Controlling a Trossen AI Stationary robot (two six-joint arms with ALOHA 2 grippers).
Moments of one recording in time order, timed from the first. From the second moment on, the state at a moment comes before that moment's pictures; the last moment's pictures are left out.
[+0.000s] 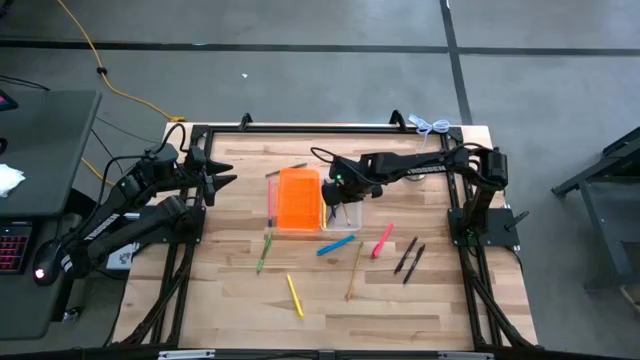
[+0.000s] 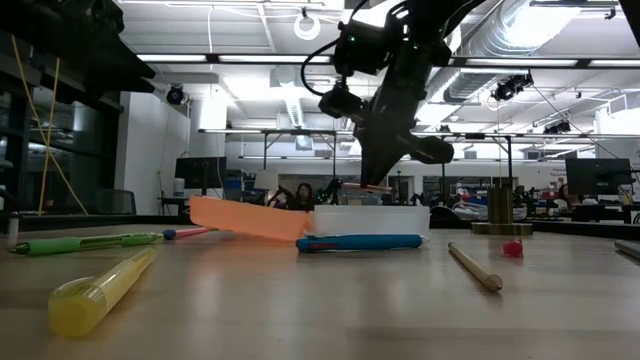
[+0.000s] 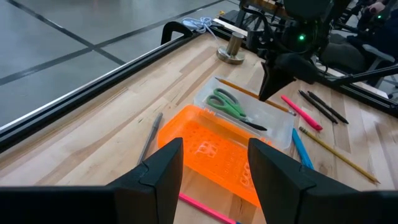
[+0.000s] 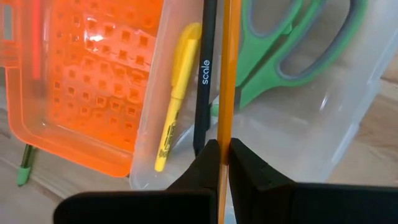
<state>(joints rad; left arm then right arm) 0.71 0.26 0.53 -0.64 0.31 -0.11 -0.20 1.80 1.27 -0.62 -0.07 1.11</state>
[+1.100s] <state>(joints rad) 0.71 0.26 0.53 -0.63 0.33 -0.11 -0.22 1.90 1.27 -0.60 -0.08 0.97</state>
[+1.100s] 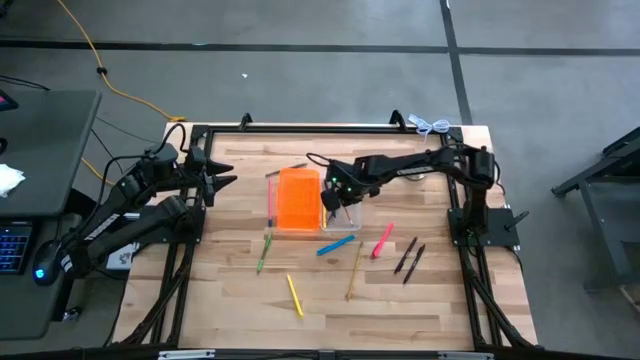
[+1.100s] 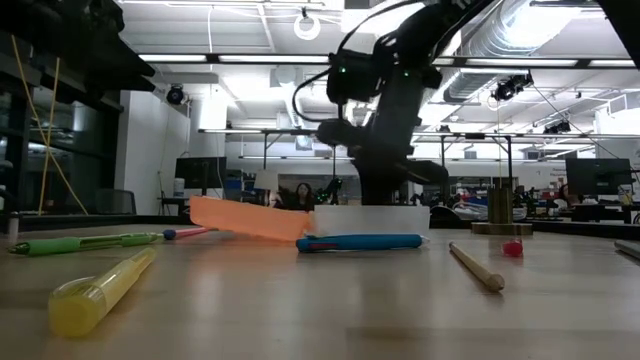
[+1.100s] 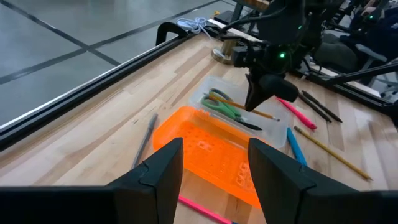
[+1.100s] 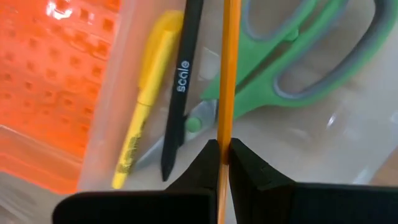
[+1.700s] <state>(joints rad) 0.71 0.26 0.53 -0.63 0.33 -0.13 -0.24 1.94 1.27 -0.58 -0.11 0.93</state>
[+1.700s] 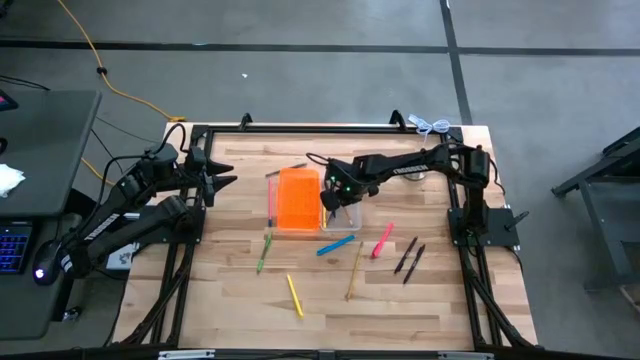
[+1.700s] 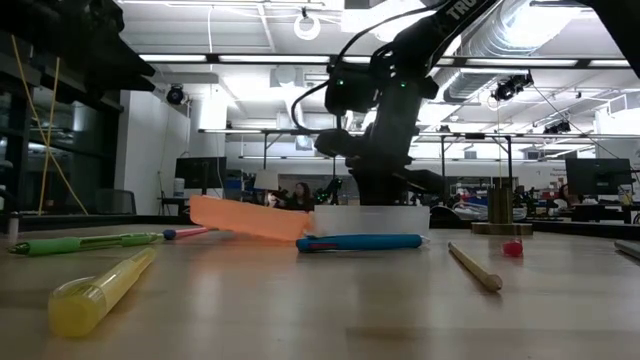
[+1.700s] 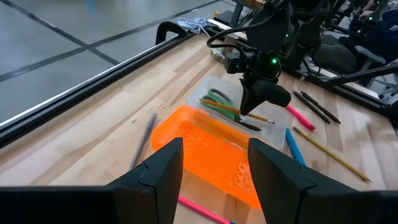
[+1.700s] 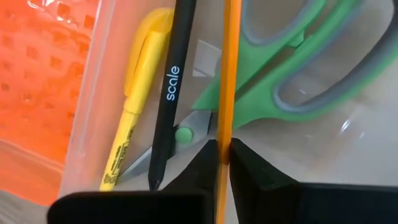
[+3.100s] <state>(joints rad) 0.71 0.26 0.53 -0.63 0.33 -0.14 -0.34 1.88 1.27 -0.60 -0.36 0.92</state>
